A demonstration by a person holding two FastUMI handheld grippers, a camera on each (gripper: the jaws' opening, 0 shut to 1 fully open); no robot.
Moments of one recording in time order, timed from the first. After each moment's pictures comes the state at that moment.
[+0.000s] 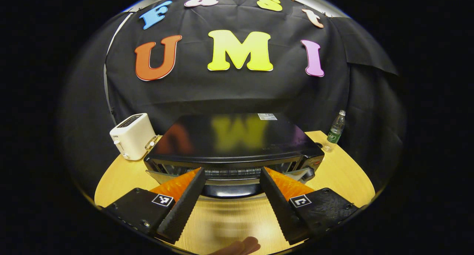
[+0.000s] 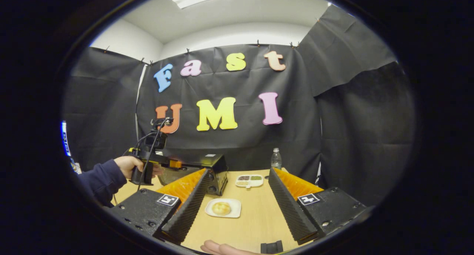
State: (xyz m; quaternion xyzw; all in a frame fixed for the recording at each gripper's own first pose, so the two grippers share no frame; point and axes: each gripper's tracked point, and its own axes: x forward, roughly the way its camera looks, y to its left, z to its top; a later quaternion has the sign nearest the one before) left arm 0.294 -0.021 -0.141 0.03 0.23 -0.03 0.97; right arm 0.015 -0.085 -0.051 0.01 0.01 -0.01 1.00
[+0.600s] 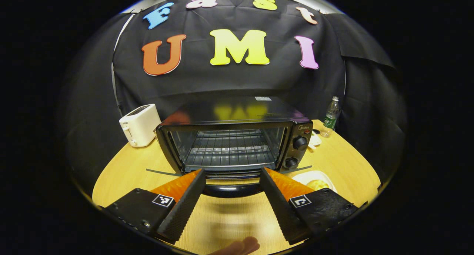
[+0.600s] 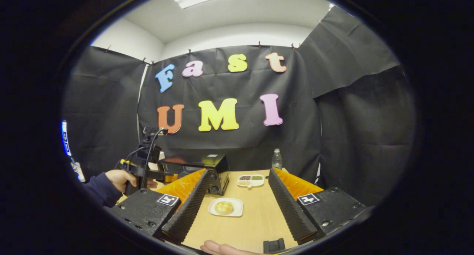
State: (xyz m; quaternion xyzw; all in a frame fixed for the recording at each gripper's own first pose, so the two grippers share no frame) left arm 0.221 -0.019 -0.180 0.04 0.22 -0.02 0.97; right arm 0.006 -0.073 -0.047 0.01 0.01 -0.02 1.00
